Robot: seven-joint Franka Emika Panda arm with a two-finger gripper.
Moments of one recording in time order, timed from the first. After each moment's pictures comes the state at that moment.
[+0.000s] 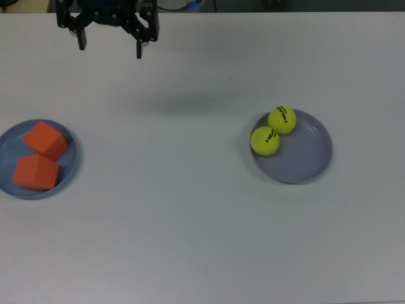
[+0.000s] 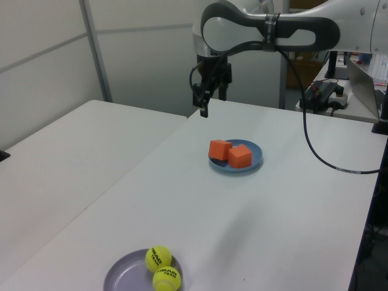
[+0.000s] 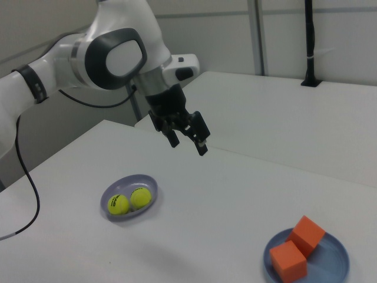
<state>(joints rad) 0.22 0.15 -0.11 -1.41 -0.10 1.68 0.02</state>
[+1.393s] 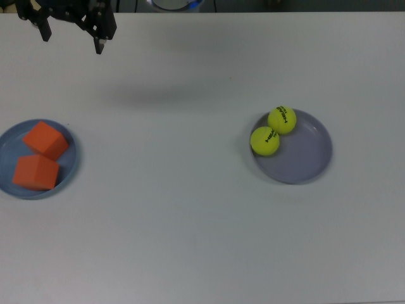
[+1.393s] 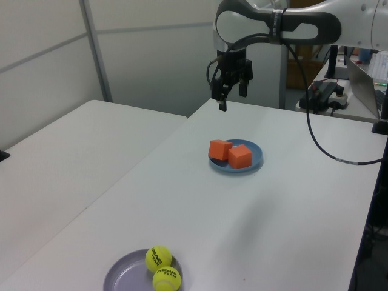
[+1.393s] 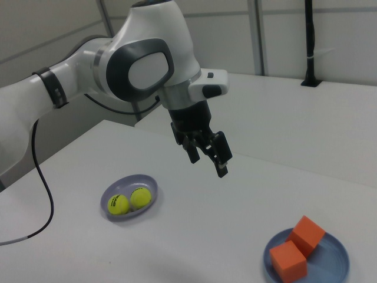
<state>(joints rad) 0.10 0.15 -0.11 -1.43 -0.07 1.64 0.03</state>
